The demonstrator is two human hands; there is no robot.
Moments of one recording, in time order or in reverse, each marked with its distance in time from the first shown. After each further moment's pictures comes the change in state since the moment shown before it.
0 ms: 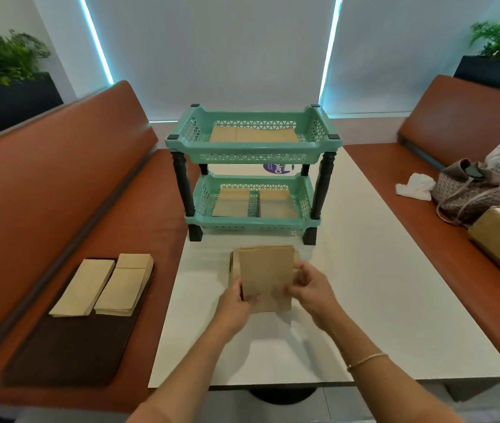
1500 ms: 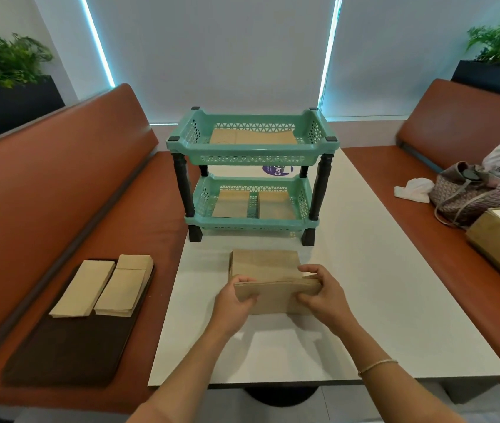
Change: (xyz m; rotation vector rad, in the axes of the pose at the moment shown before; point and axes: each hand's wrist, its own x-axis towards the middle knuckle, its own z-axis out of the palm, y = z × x) left_hand -0.006 -0.002 0.000 0.004 0.098 0.094; right_hand -0.008 0.014 -0.027 -0.397 0.129 -0.101
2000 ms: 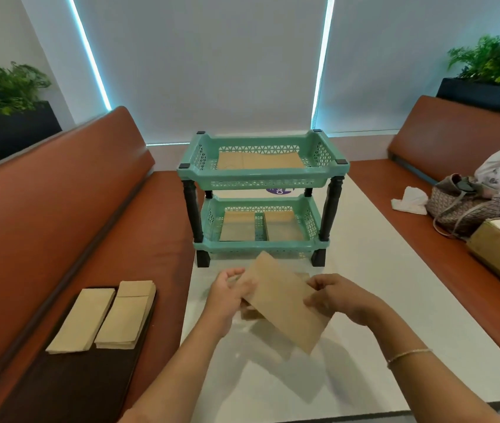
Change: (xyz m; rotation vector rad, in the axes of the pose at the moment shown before) left_hand 0.040 0.048 -0.047 -0.410 -0.042 -0.187; right_hand 0.033 -0.071 -0.017 -0.076 -0.409 0.284
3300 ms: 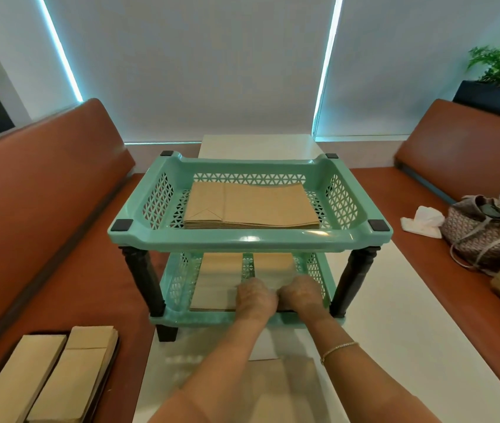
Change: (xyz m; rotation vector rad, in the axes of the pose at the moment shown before) left_hand 0.177 0.054 0.107 0.915 0.193 -0.157; right_hand 0.202 -0.064 -0.032 -0.429 0.428 0.262
